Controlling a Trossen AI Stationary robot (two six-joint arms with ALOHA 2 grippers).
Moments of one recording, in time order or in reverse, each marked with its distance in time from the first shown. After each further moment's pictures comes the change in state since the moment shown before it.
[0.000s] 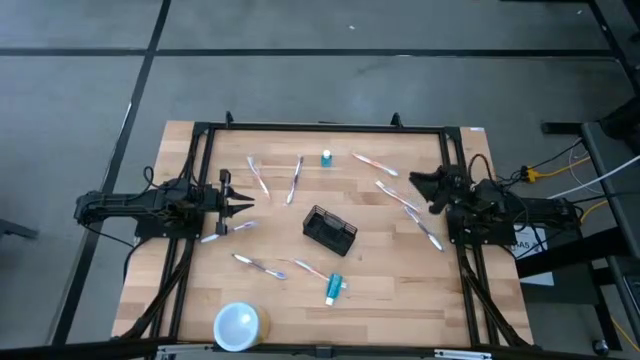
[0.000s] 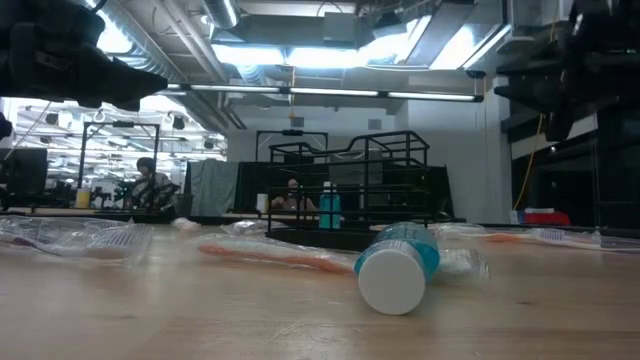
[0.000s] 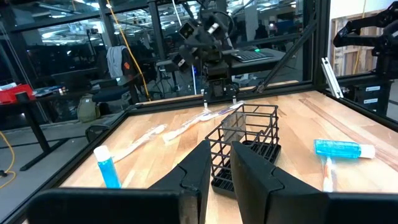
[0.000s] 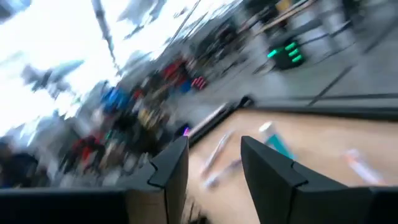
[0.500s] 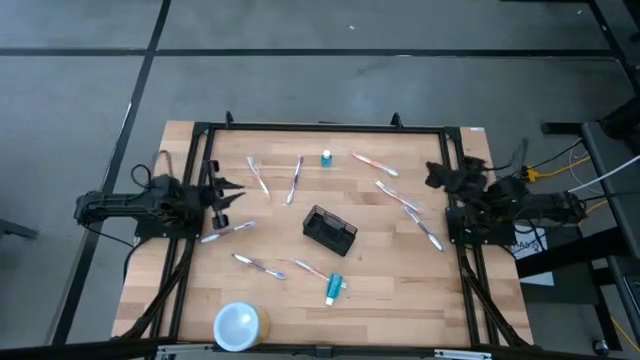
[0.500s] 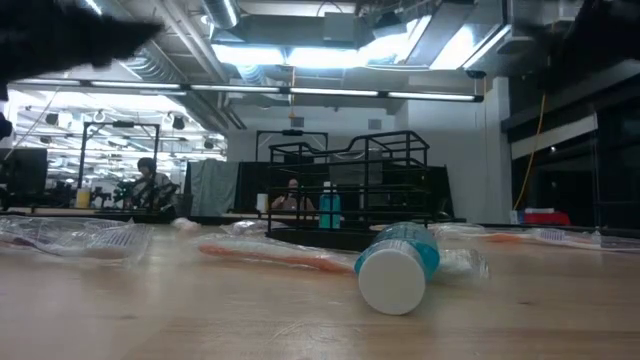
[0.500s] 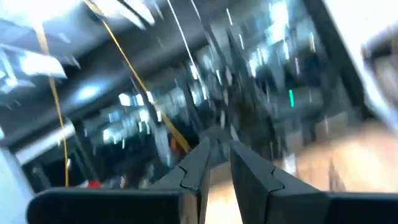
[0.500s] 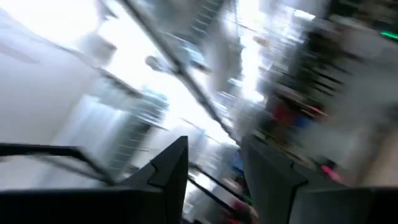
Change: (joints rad) left arm 0.001 0.000 0.000 0.361 -0.017 0.296; right arm 0.060 0.115 0.000 0.629 -0.077 0.330
